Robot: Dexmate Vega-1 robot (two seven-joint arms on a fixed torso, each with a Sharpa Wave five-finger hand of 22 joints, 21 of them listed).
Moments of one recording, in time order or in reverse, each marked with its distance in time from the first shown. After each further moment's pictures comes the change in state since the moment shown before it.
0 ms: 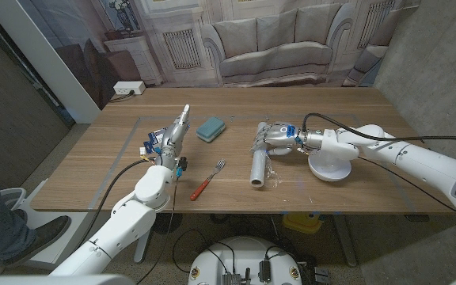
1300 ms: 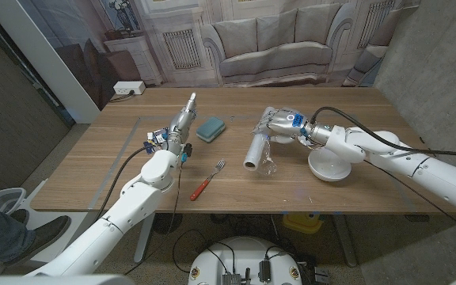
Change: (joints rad) left arm -0.166 -0.034 0.046 0.129 -0.030 -0.001 -0.104; left_hand 0.000 0.008 -0.010 0.001 0.000 0.000 0.000 0.000 0.000 0.000 0.000 0.000 0.000 0.000 0.000 0.000 0.000 0.000 0.000 0.000 0.000; right arm -0.242 -0.105 0.229 -0.323 0.103 -0.229 0.092; right_hand 0.000 0.000 -0.008 0.008 -0.007 0.002 0.001 0.000 0.005 0.016 0.005 0.000 -0.006 0.039 -0.004 -0.003 -0.005 0.034 -0.034 0.026 0.010
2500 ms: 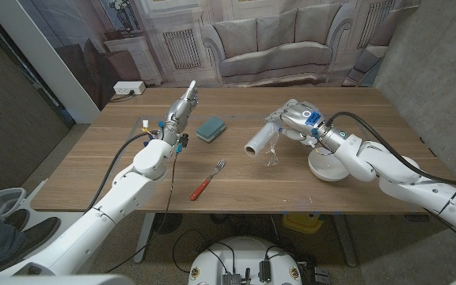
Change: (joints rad) left arm -0.020 0.058 -0.019 -0.038 -0.008 -0.028 -0.065; left_hand 0.008 0.008 -0.003 0.004 0.000 0.011 0.000 0.000 0.000 0.000 0.000 0.000 0.000 0.000 0.000 0.000 0.000 -0.004 -0.004 0.000 0.000; right arm -0.365 -0.098 0.242 -0.357 0.040 -0.428 0.068; right_hand 0.000 0.000 -0.005 0.004 -0.001 0.002 0.002 -0.011 0.000 0.009 0.002 -0.008 0.001 0.025 -0.003 -0.008 -0.003 0.025 -0.018 0.018 -0.002
